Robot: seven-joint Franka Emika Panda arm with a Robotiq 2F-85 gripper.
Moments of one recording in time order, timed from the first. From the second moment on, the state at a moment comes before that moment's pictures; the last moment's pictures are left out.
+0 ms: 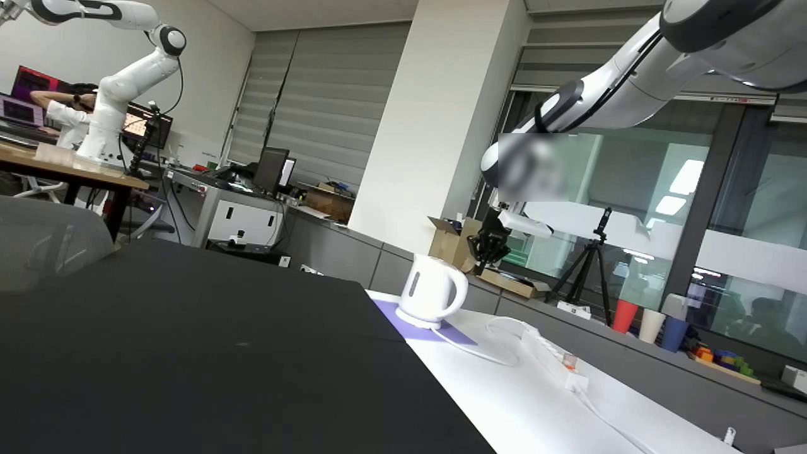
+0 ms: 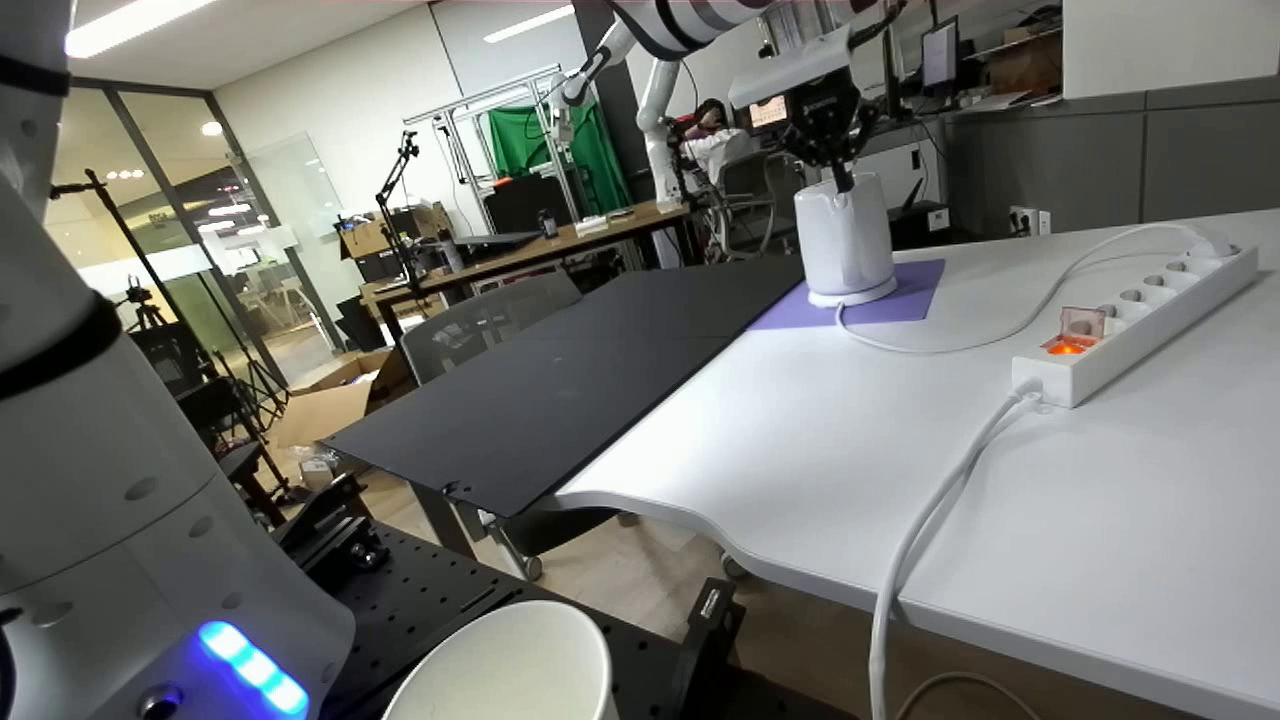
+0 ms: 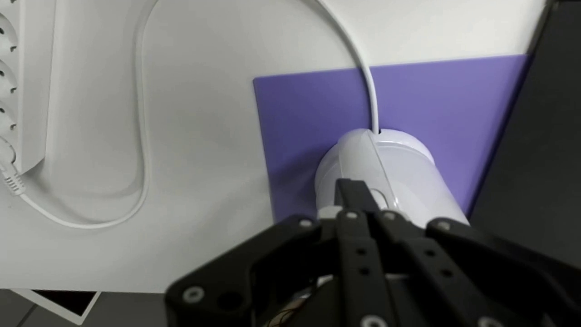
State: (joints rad) arm -0.21 0.63 -0.06 -1.56 0.04 2.43 -0.23
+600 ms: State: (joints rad) arm -0.22 0.65 -0.04 -1.56 0.06 2.45 -0.24
